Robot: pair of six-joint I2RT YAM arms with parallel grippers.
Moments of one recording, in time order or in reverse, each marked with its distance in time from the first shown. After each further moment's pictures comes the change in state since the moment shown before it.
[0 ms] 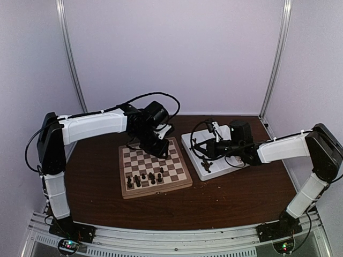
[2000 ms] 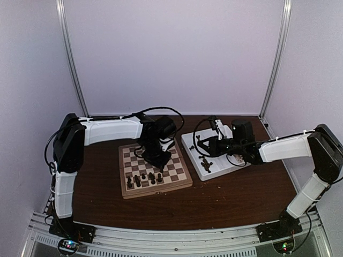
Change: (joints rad) left arm -0.023 0.179 0.069 -0.113 -0.087 -0.018; right arm -0.016 -0.020 0.000 -0.016 0.081 0.000
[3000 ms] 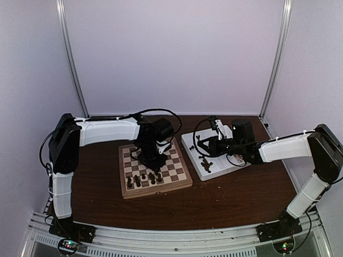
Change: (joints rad) left arm -0.008 -0.049 -0.063 -0.037 -0.027 -0.008; right arm 0.000 0.000 0.000 0.000 -0.001 0.000
